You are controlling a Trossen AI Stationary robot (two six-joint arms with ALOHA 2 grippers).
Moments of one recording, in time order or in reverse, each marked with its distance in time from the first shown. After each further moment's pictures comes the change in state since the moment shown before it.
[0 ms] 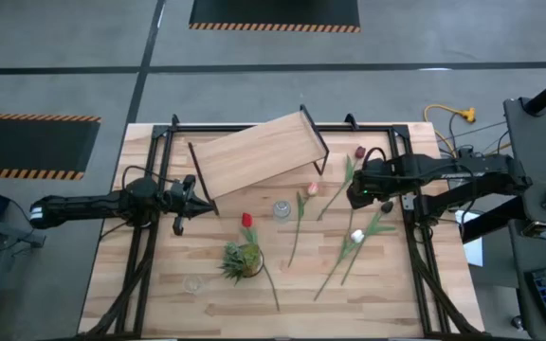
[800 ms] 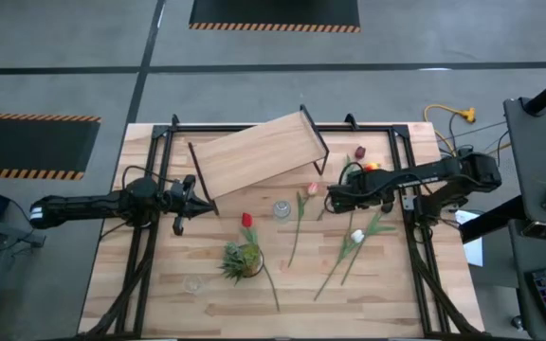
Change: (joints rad) left arm 0.000 0.000 0.000 0.000 0.000 0.000; right arm -0.043 0.292 -0.191 0.288 0.053 0.114
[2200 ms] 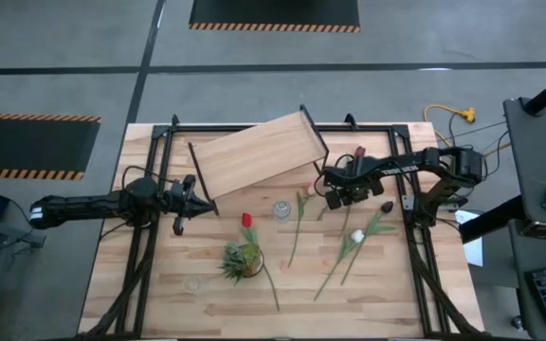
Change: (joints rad) left arm 0.000 0.000 -0.001 0.000 0.000 0.011; right arm -0.231 0.175 -0.051 0.219 -0.190 -0.372
